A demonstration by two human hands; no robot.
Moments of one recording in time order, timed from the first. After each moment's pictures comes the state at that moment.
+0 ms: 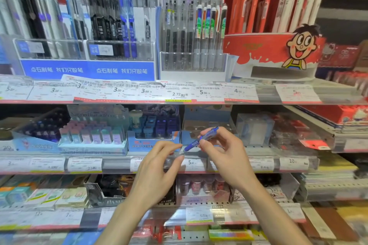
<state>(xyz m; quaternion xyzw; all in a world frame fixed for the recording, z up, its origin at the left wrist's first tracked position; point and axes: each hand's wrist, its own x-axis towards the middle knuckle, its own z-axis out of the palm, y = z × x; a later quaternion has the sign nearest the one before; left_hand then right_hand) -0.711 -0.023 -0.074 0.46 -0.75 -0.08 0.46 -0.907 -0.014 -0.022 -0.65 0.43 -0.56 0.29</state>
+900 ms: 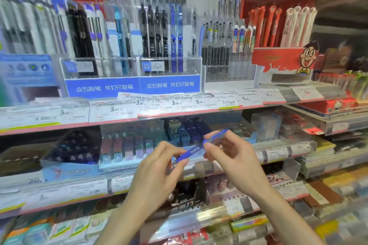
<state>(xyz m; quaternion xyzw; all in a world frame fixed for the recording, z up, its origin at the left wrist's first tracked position) -0.572 -0.018 -0.030 0.33 -0.83 -0.05 0.46 -0.769 0.034 0.006 -0.59 0.45 -0.60 0.28</state>
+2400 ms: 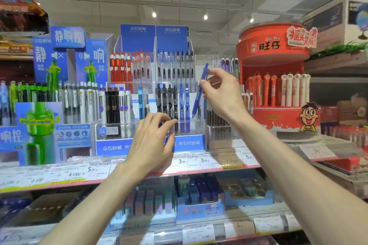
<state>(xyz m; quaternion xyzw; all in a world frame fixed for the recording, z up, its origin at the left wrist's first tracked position) -0.560 -0.082 0.137 0.40 -0.76 0.28 0.43 -0.757 -0.044 0.242 -0.64 0.44 -0.63 -0.04</state>
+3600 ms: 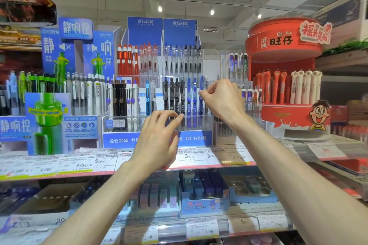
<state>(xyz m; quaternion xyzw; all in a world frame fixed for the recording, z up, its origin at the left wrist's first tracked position) -0.556 -0.080 0.128 0.42 -0.77 0.28 0.40 -0.746 -0.078 0.225 -0.63 0.57 -0.52 -0.13</state>
